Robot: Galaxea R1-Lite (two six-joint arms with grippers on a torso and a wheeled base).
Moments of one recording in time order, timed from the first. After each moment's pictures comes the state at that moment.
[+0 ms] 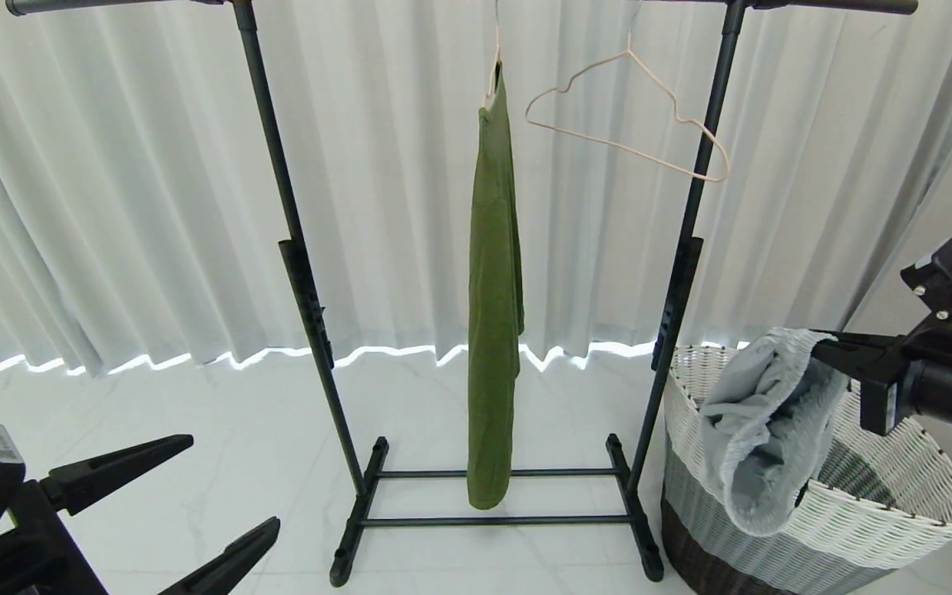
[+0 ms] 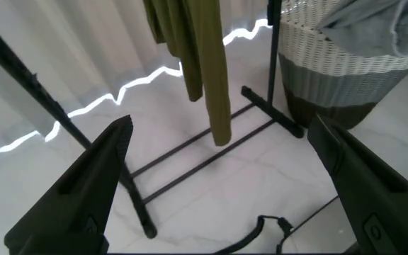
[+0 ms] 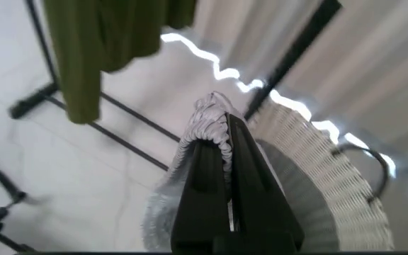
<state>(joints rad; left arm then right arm) -0.36 0.90 -0.23 -0.46 -0.21 0.21 0.26 1.32 -0.62 -0.48 0.29 -0.27</state>
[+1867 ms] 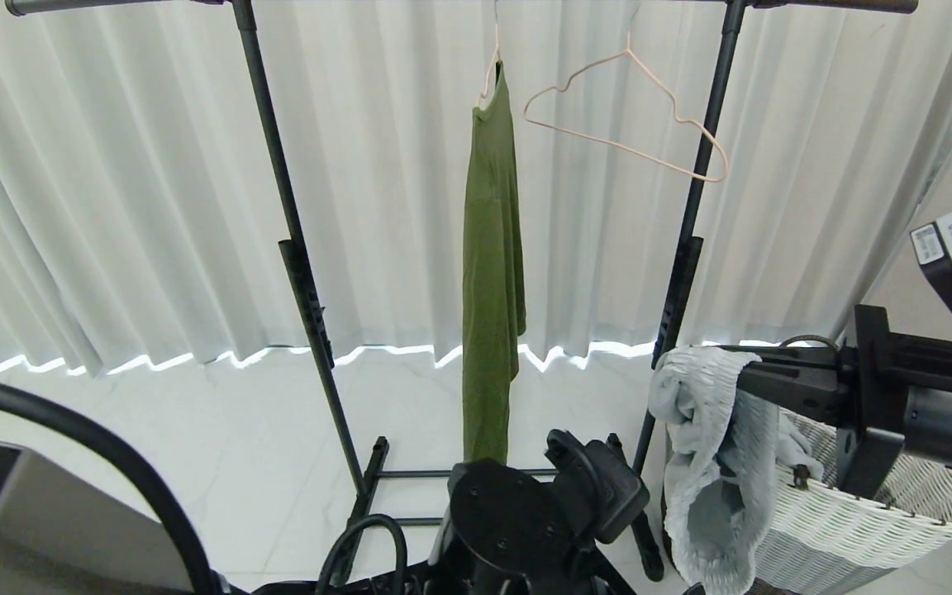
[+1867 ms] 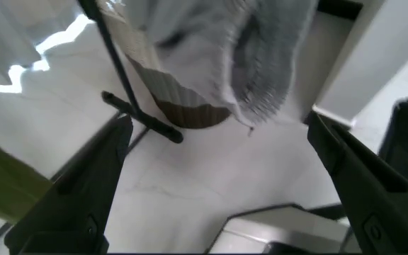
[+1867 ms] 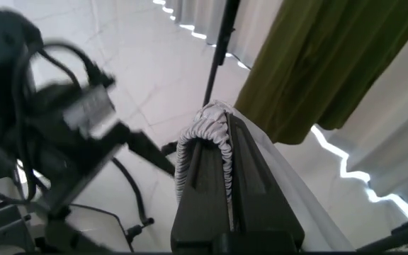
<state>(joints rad) -1.05 1.96 -0.68 -0.90 0.01 0.00 0.62 1.28 -0.67 -0.48 0.48 -0.17</state>
